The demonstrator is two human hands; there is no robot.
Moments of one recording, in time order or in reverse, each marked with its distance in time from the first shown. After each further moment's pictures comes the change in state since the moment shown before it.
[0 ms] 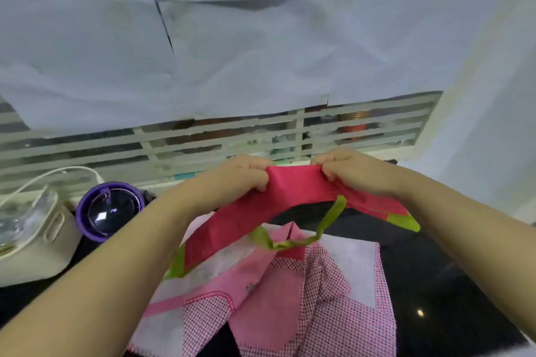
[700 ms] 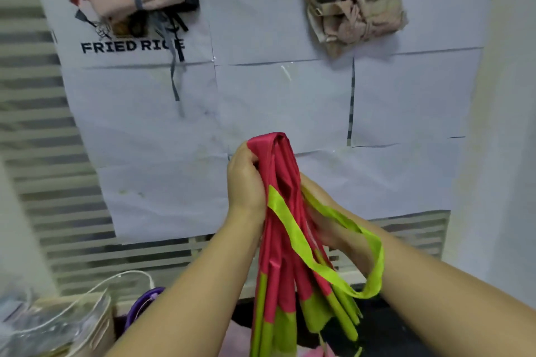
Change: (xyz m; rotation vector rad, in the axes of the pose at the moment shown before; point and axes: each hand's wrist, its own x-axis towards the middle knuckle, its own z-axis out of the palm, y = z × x) left_hand -0.031 0.151 -0.053 -0.856 0.955 0.577; right_hand 0.030 -0.173 0.005 0.934 0.146 -0.265
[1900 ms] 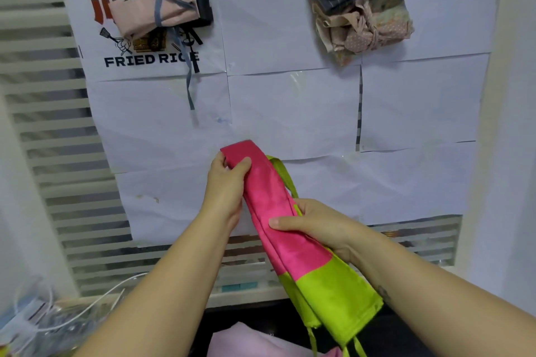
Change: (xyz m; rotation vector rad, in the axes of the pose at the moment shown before) left_hand 0.032 0.012 -0.050 0.266 -0.049 -0.057; right_hand -0.017 0.002 0.003 -0.260 -0.145 0.122
